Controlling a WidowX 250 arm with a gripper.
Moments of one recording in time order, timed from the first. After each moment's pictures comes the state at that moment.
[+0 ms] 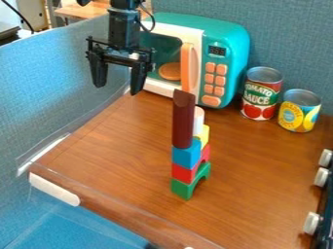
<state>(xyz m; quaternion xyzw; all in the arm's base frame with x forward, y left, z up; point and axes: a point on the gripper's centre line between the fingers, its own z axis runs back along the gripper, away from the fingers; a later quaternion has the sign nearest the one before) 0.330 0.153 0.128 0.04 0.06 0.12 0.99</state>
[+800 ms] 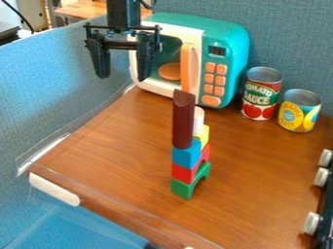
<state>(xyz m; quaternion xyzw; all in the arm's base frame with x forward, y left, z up) 0.311 0.123 0.160 -0.04 0.07 0.14 0.99</state>
